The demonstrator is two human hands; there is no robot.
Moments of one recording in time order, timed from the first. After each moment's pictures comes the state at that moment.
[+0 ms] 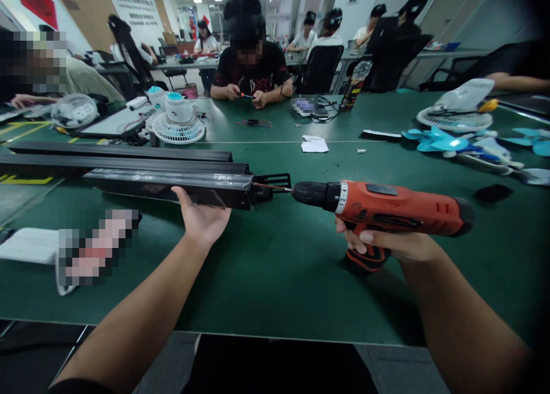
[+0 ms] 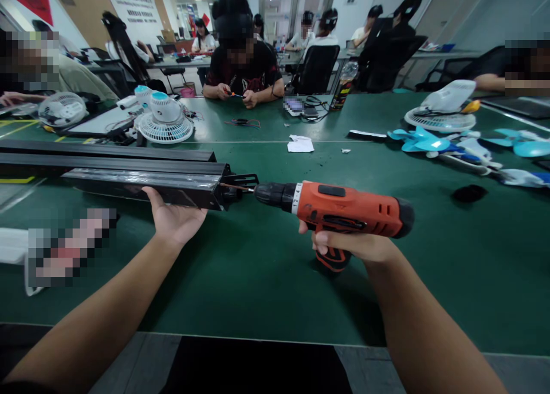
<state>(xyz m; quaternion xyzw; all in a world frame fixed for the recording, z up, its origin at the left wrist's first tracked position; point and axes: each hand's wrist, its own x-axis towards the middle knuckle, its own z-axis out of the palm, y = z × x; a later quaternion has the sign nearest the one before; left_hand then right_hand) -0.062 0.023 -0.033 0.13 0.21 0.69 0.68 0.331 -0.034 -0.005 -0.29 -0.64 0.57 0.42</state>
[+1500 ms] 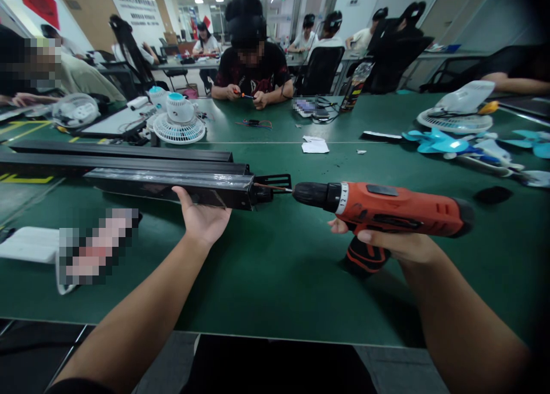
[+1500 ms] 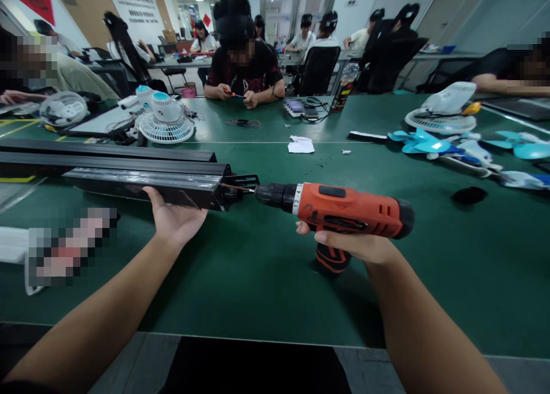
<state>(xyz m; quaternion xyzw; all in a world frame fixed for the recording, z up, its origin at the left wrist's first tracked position) -0.064 0.025 -0.037 0.12 0.19 0.69 0.69 0.337 -0.030 -0.012 -0.28 -0.70 0.48 0.44</state>
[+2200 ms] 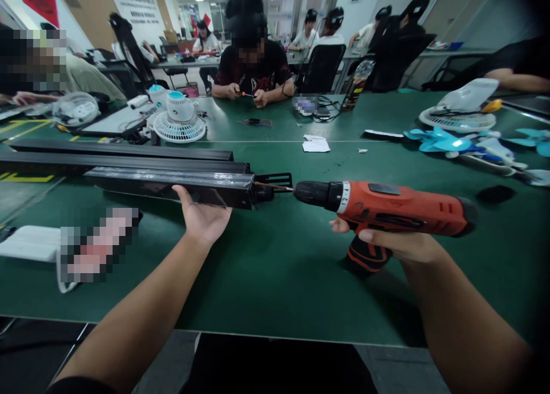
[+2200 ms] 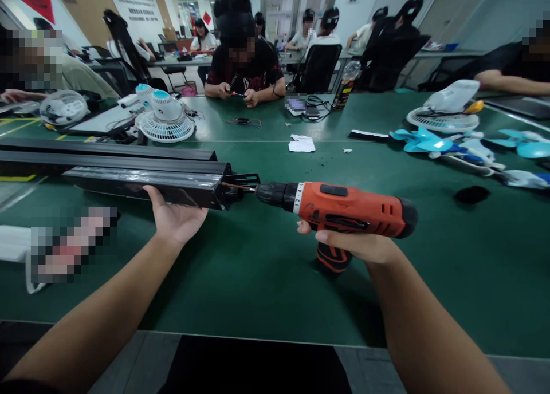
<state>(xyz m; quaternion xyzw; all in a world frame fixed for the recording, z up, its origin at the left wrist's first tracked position) -0.064 0.026 -0.038 0.13 0.22 0.69 0.67 0.338 -0.028 -0.016 -0.28 -0.71 0.48 0.44</state>
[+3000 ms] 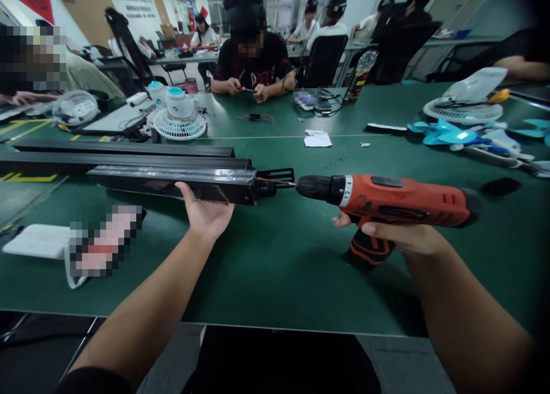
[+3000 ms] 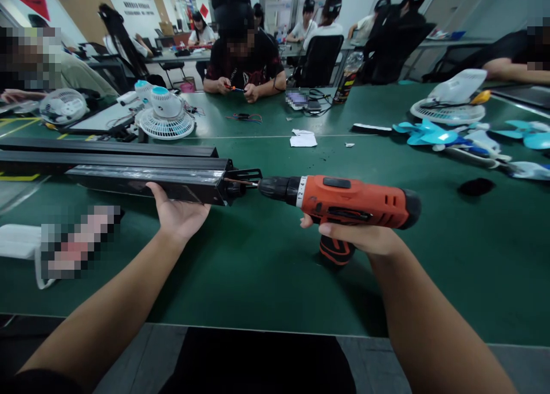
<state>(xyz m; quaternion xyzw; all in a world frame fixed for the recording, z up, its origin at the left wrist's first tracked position) -0.057 0.022 -0.031 0.14 0.25 0.70 0.66 0.331 -0.032 -0.005 -0.32 -0.69 0.46 0.45</state>
